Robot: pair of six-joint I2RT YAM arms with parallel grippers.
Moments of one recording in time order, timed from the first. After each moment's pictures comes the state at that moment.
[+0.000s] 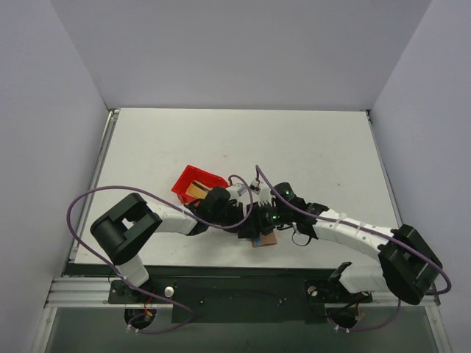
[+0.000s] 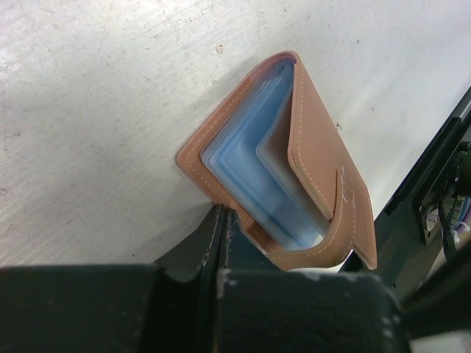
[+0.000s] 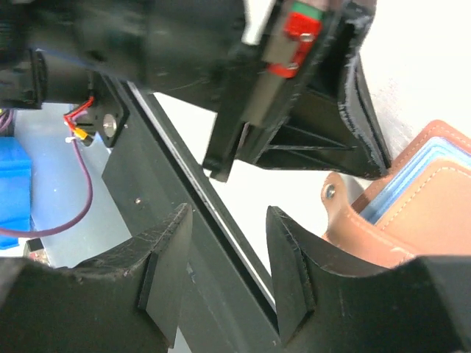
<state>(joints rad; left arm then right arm) -0.83 1.70 0.67 0.33 0.32 -0.62 0.76 1.32 0.58 0.00 -0.52 0.49</state>
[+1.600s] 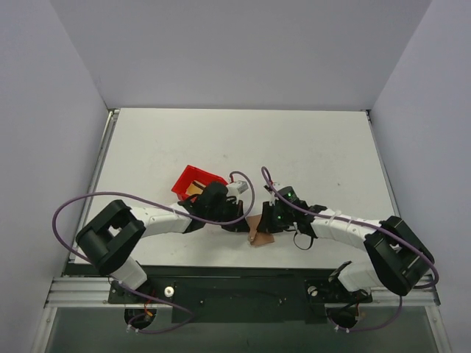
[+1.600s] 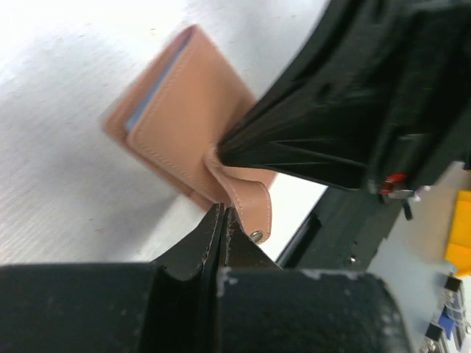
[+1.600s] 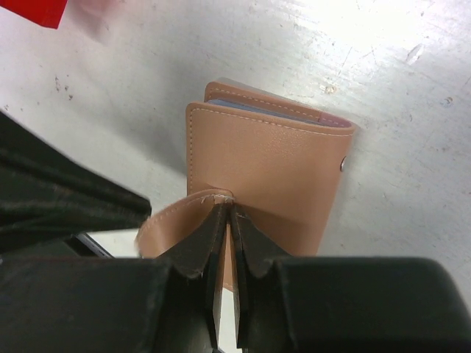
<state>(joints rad) -0.83 1.58 0.70 0.18 0.39 -0.59 0.67 1.36 0.50 -0.02 -0.22 0.52</state>
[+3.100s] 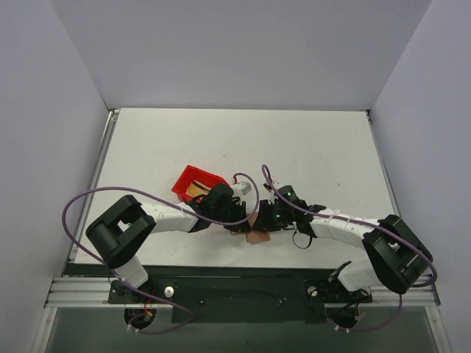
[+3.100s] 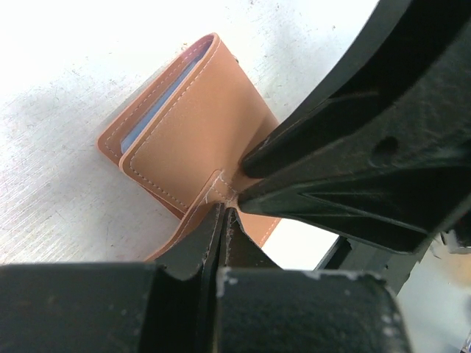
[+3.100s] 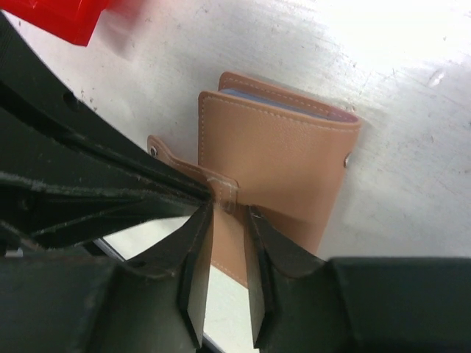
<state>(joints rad) -0.85 1.66 0.74 0.18 0.33 -0.56 0.67 1.40 0.51 0.06 -0.25 0.55</state>
